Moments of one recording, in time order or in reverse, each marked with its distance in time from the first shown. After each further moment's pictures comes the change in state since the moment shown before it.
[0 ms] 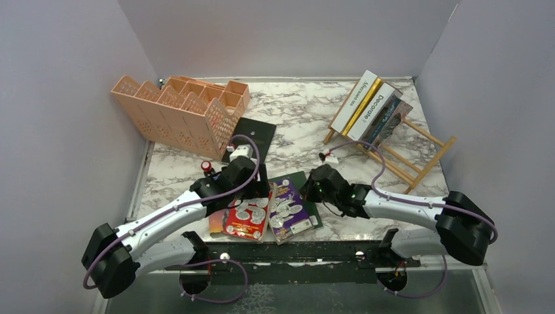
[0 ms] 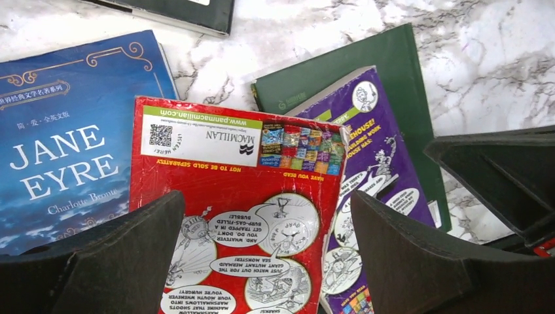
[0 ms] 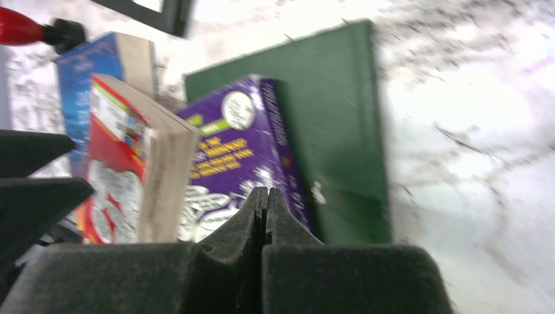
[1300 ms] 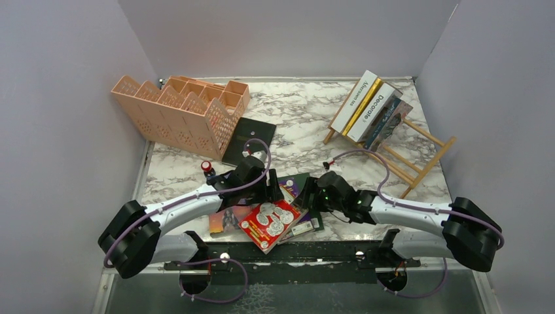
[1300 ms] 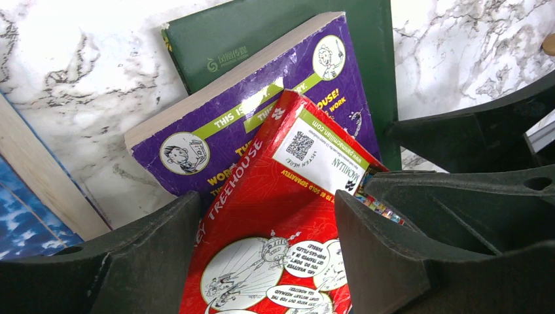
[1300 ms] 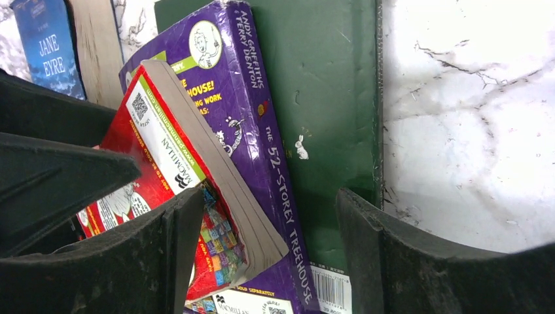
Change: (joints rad) left arm 0.013 0.216 -0.068 0.259 0.319 -0.083; right arm -0.001 -0.088 -0.106 -0.072 -0.075 0.049
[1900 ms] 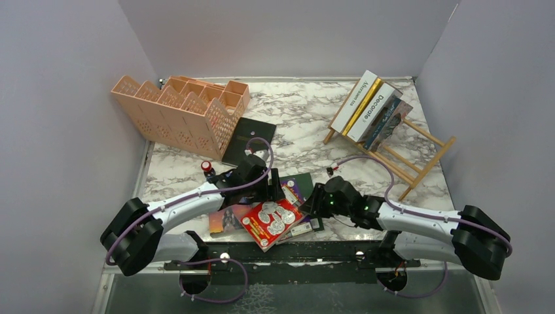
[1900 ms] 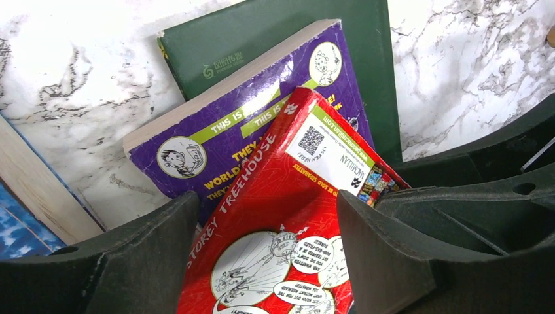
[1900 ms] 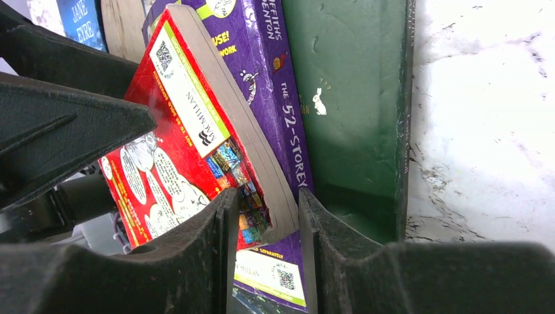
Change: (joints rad) left arm 0.000 0.030 0.023 0.006 -0.001 0.037; right arm -0.004 -0.100 -0.113 0.057 -0.130 0.076
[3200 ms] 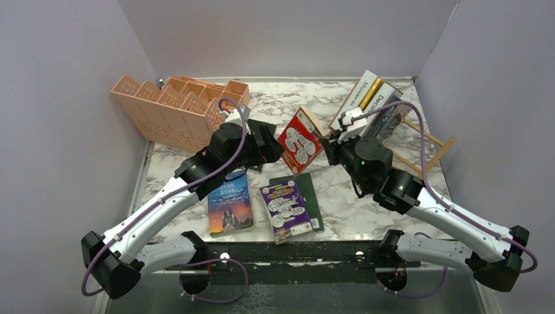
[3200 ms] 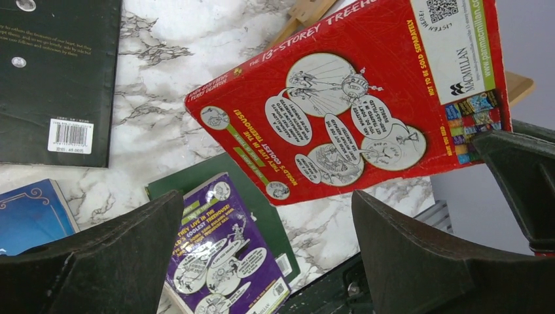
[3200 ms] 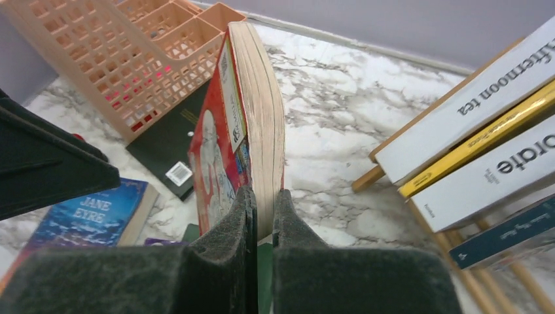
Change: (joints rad) left arm 0.069 -0.198 0.389 -0.193 -0.165 0.031; right arm 0.004 -0.161 0.581 -0.217 0.496 -0.880
